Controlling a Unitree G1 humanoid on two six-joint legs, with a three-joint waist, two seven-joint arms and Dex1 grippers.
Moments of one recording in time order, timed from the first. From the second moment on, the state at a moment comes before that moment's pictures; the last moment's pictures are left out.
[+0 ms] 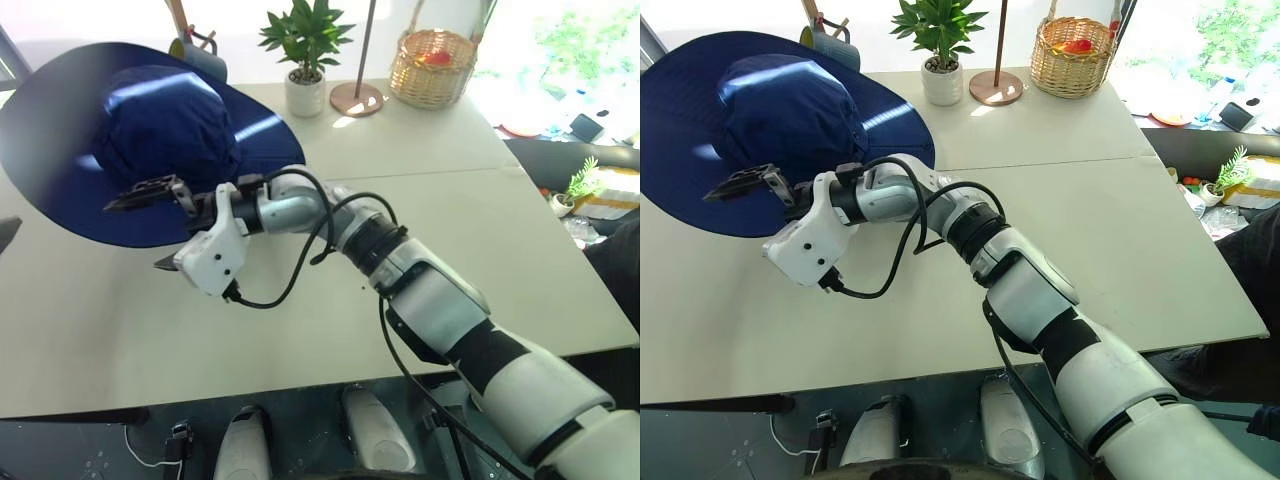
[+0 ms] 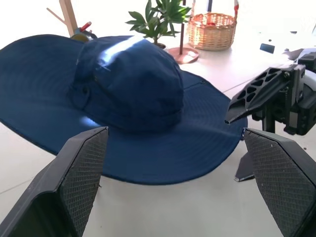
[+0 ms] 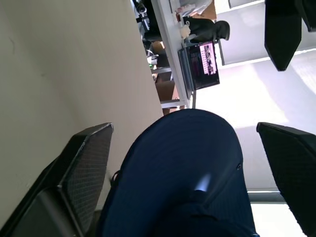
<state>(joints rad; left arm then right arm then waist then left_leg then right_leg) 0.23 1.05 1.29 -0.33 -0.99 0.93 -0.99 -1.34 0.05 0.53 0.91 -0.49 -0.96 0.59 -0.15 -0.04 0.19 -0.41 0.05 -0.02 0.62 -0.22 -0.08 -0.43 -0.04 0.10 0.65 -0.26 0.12</state>
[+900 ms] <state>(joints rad) 0.06 1.18 1.08 -0.21 -0.94 0.91 -1.09 -1.04 -0.25 0.51 0.67 -0.57 -0.58 0.55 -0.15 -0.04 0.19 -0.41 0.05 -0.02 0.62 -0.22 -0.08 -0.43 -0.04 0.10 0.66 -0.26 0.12</state>
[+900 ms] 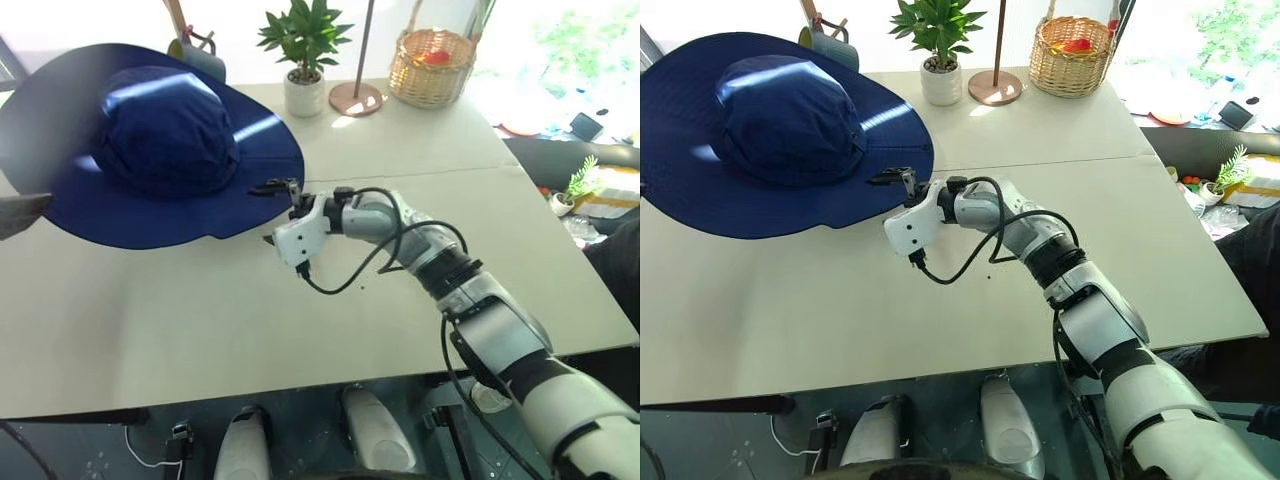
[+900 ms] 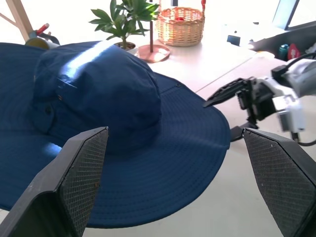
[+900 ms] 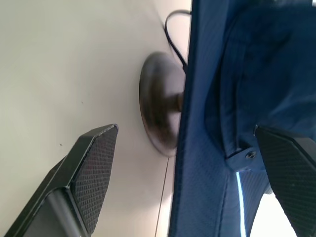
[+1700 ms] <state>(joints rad) 0.07 1.17 1.12 -0.26 -0.92 0.95 -1.11 -1.20 -0.32 0.55 0.77 -0.68 -0.66 0.39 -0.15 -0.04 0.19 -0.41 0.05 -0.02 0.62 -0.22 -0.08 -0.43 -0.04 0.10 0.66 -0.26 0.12</state>
